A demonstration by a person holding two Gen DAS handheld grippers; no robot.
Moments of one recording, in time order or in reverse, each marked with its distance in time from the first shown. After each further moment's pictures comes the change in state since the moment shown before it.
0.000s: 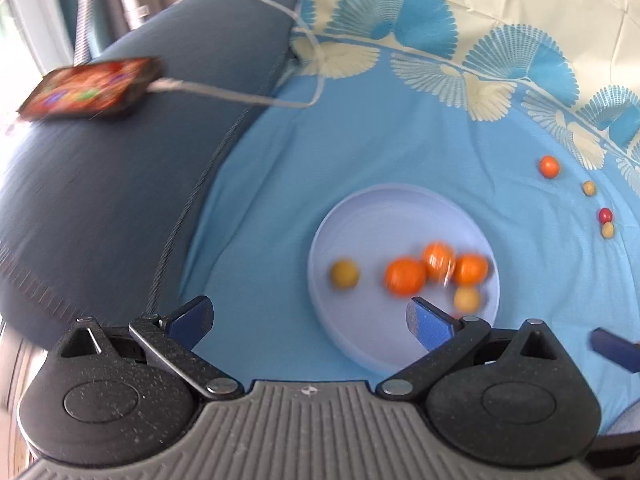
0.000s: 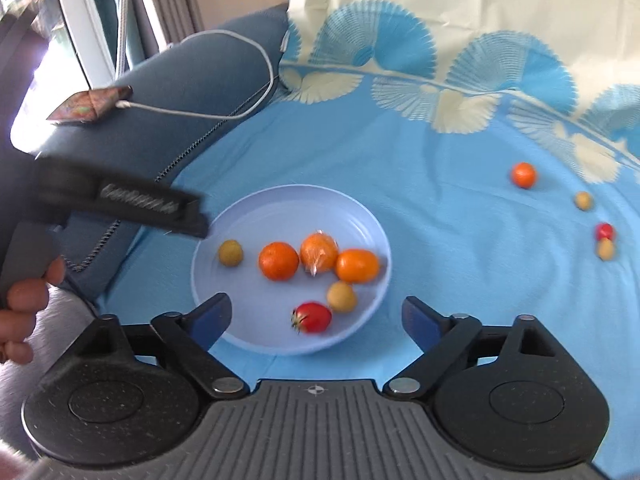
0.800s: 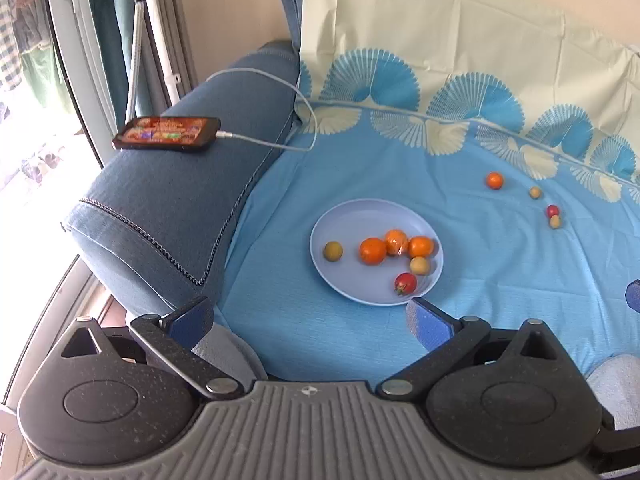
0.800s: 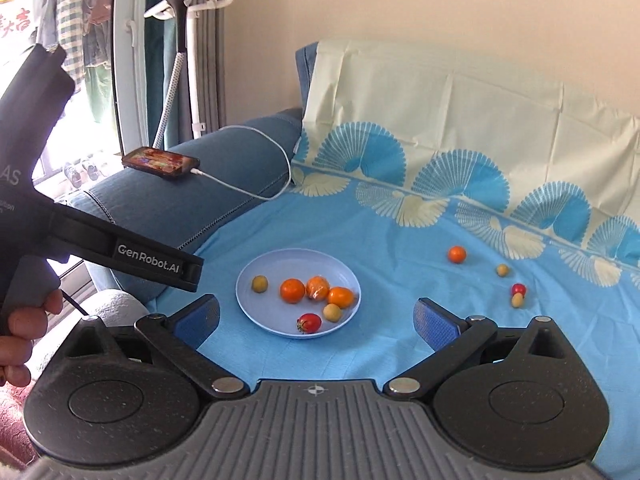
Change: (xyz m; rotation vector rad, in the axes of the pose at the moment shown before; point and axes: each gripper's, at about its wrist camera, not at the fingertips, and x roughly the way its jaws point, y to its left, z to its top) left arm -0.155 -0.010 -0.096 0.039 -0.224 0.015; right arm -0.175 0.040 -0.073 -0.136 -0.315 -0.081
